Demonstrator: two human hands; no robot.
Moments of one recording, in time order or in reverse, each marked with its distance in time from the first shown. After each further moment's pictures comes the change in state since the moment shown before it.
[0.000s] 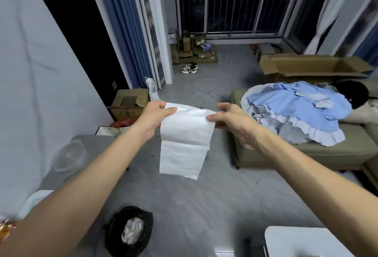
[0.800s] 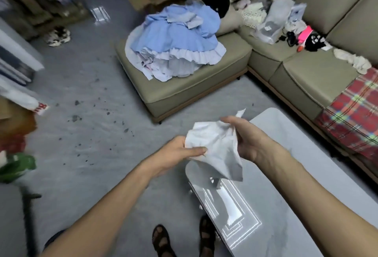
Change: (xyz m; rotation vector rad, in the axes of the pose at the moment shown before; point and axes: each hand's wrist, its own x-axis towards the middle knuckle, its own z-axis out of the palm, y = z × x) left_hand -0.140 -0.149 0.430 0.183 -1.171 -0.190; right_hand -0.217 0.200 -0.347 0.655 0.495 0.445
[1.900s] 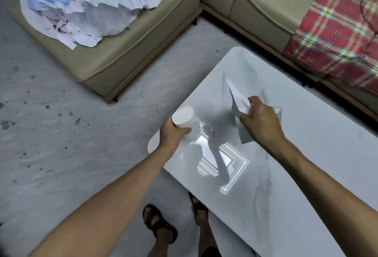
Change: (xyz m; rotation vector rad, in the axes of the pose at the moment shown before) left_hand 0.211 -0.189 0.081 0.111 0.391 -0.080; right_hand 0.077 0.106 -0.222 -1.077 0.853 -0.387
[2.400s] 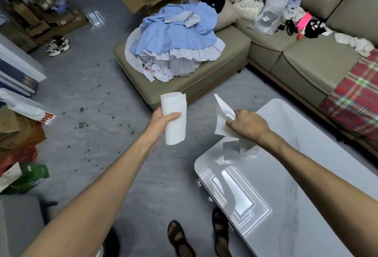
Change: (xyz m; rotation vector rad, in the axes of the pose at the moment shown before) left_hand -0.106 0.169 -0.245 -0.230 0.043 0.096; right_hand -0.038 -0.237 -0.057 -0.230 -0.293 -0.217
